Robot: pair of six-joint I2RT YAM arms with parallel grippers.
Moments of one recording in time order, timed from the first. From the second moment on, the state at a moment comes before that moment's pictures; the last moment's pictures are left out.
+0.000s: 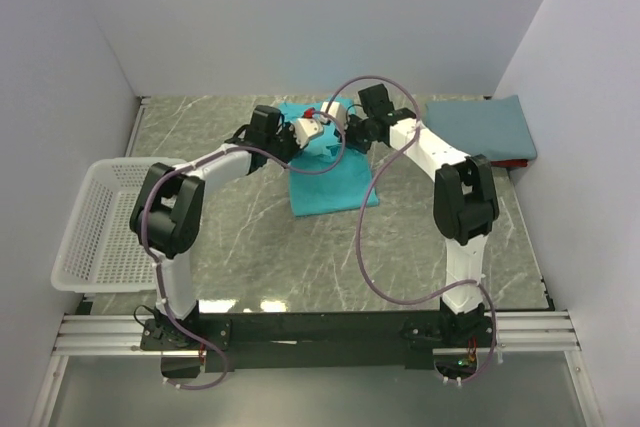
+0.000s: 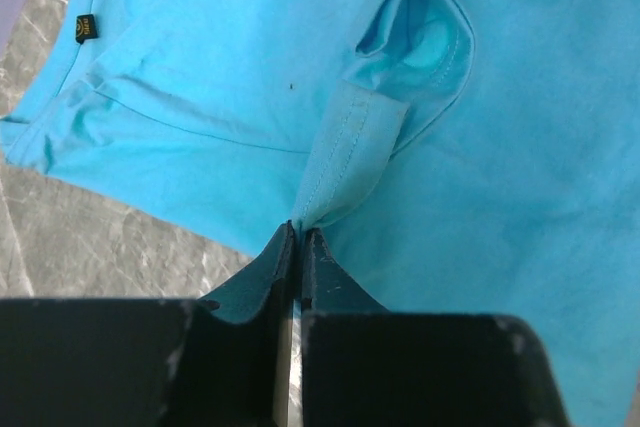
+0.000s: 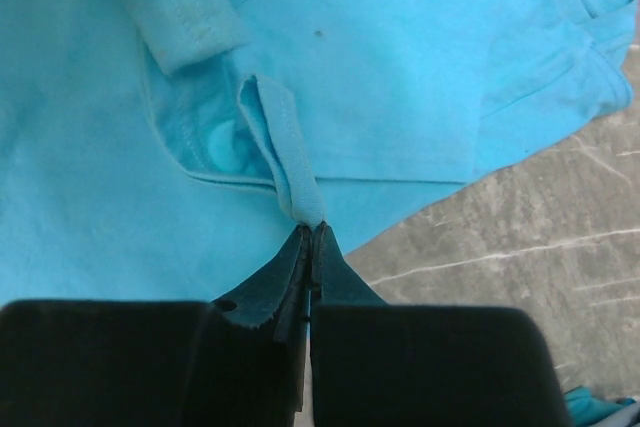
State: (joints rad) left arm -0.44 1.90 1.32 -0.04 0.36 0.56; right arm 0.38 2.02 1.65 -0.52 -0.35 -0.86
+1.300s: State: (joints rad) left arm -0.63 1.72 0.93 -0.11 0.29 0.69; right arm 0.35 1.65 1.02 -0.45 -0.53 -1.37
